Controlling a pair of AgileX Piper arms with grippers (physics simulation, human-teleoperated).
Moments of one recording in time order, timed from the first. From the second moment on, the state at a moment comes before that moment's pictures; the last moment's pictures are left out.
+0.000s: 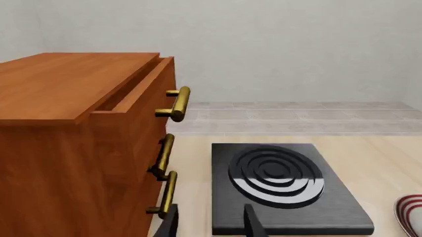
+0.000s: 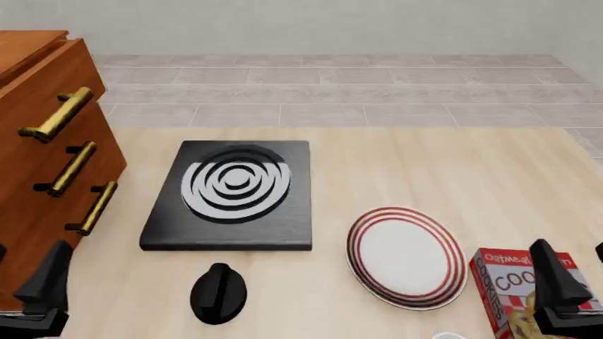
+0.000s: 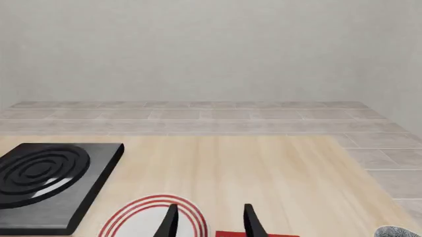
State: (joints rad) left arm 0.00 0.00 0.00 0.00 0.00; right arm 0.00 0.02 0.00 -0.01 0.00
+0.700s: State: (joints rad) left arm 0.00 0.00 -0.04 0.02 0.00; right arm 0.00 0.00 -0.01 -0.01 -0.01
